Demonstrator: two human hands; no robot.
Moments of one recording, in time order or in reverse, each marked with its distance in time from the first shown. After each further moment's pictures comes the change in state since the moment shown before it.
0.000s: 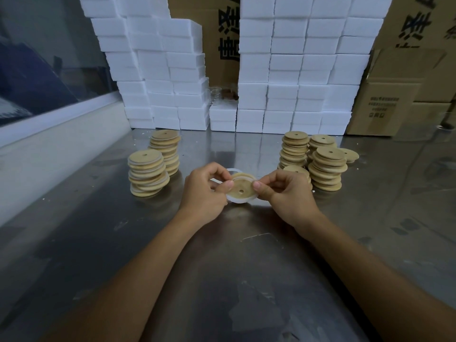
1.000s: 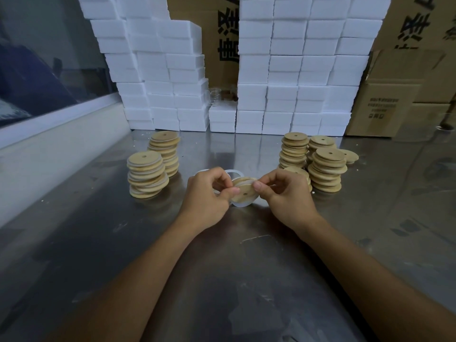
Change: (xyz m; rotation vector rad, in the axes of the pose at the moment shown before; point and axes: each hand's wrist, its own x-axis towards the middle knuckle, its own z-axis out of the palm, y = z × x) left_hand 0.000 -0.003 0.001 0.172 -0.034 0.181; right_hand -0.003 -0.004 0.000 -0.122 0.038 -0.091
